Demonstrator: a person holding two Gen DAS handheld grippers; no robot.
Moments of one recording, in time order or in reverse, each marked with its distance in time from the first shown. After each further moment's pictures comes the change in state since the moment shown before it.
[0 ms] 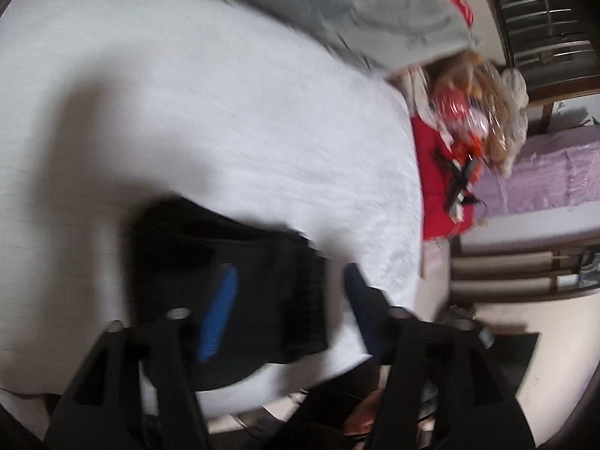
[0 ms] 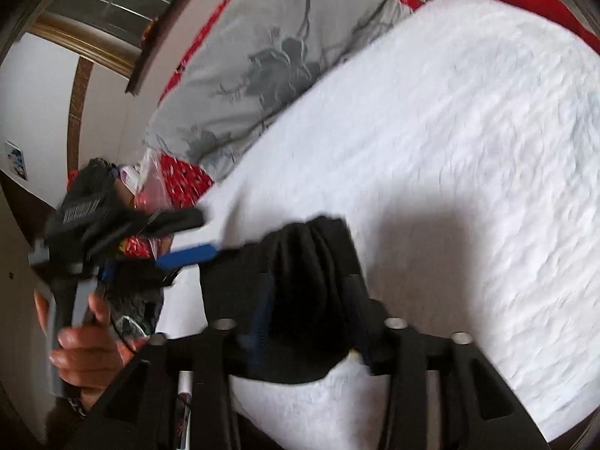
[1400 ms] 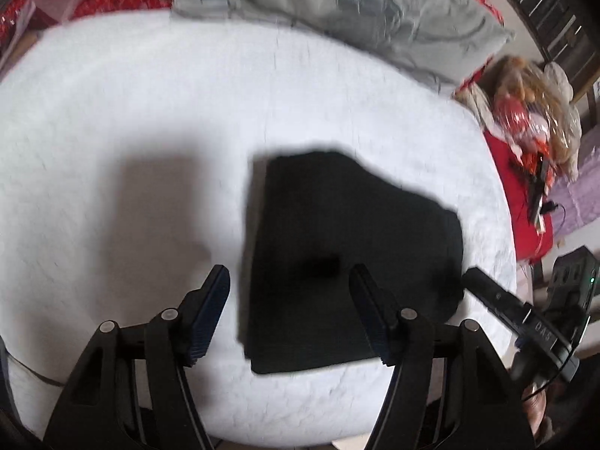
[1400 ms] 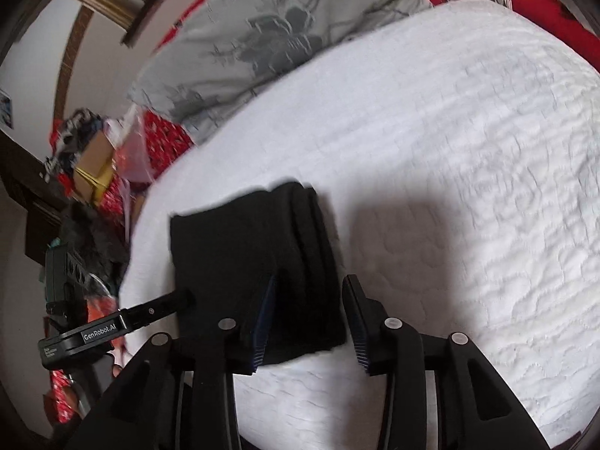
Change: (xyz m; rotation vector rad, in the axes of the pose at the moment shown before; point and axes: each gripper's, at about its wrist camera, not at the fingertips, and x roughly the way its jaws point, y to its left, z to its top) left arm 0.006 0.031 -0.085 0.041 -0.247 0.322; right arm 0.019 -0.012 0.003 -0.133 0.112 -0.089
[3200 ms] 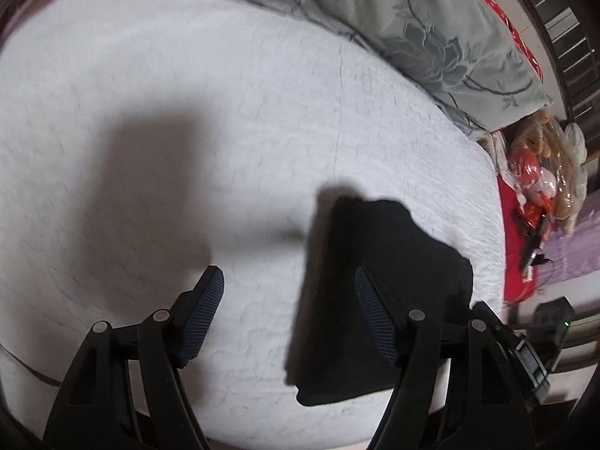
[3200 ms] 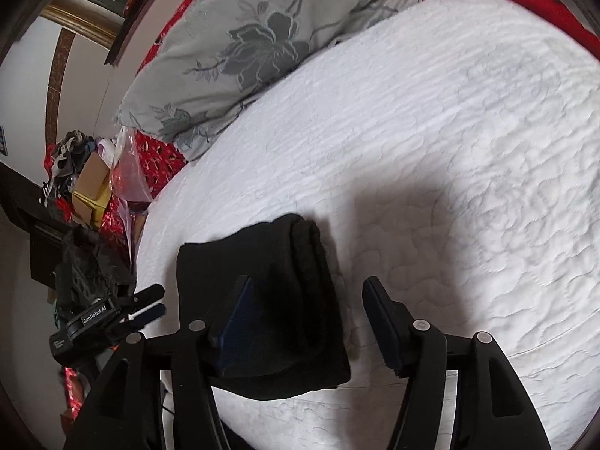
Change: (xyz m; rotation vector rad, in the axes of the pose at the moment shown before) left arm 0.022 0.065 0.020 -0.184 0.062 -0.074; right arm 0.017 -0.005 0.024 0.075 0.023 0.004
